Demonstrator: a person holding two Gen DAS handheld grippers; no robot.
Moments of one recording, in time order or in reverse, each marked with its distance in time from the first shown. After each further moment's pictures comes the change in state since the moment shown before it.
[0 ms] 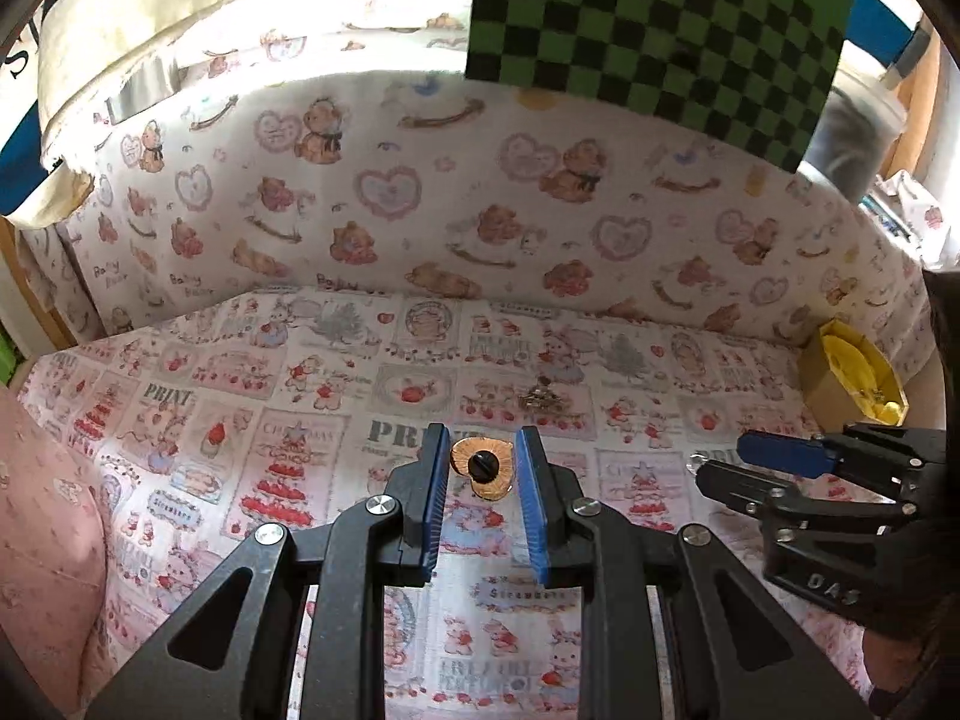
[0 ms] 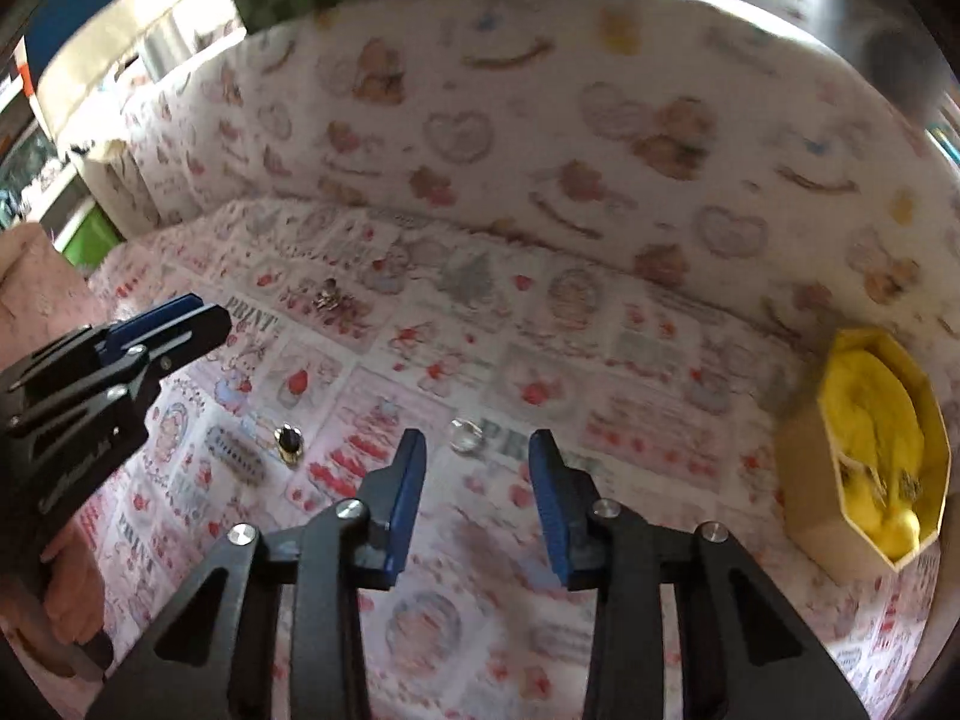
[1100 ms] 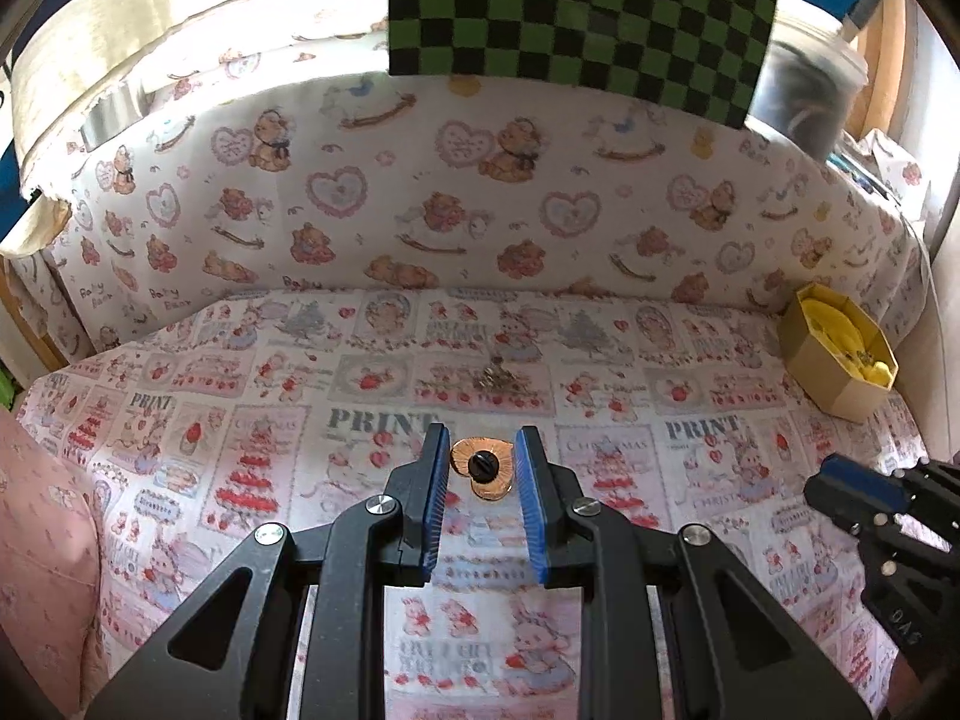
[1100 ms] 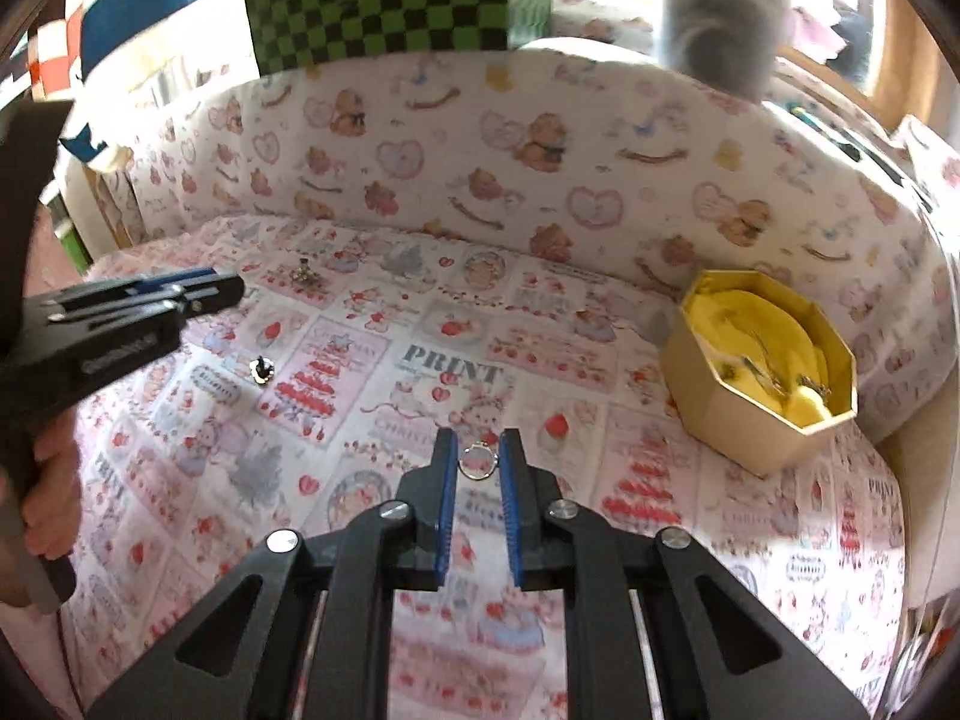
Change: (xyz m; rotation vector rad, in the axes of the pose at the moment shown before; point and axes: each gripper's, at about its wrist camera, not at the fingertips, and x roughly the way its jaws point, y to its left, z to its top) left arm -0.009 -0.027 -0.006 0.076 0.008 -0.037; right arm -0.065 -0.028 -0.074 0.059 -0.205 -0.104
